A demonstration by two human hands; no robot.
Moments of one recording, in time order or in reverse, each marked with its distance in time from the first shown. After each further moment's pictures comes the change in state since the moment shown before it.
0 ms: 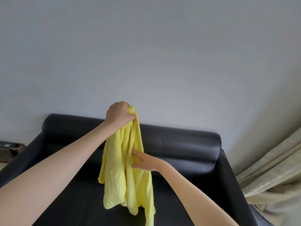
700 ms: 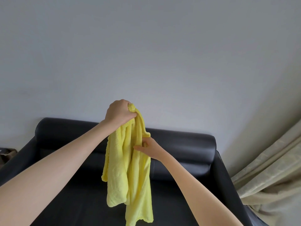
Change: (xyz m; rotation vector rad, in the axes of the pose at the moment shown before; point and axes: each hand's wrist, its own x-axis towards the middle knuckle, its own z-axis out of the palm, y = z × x) left_hand 0.009 0.021 -0.007 -0.089 0.013 0.056; right_hand -0.011 -0.011 -0.050 0.204 0.389 -0.085
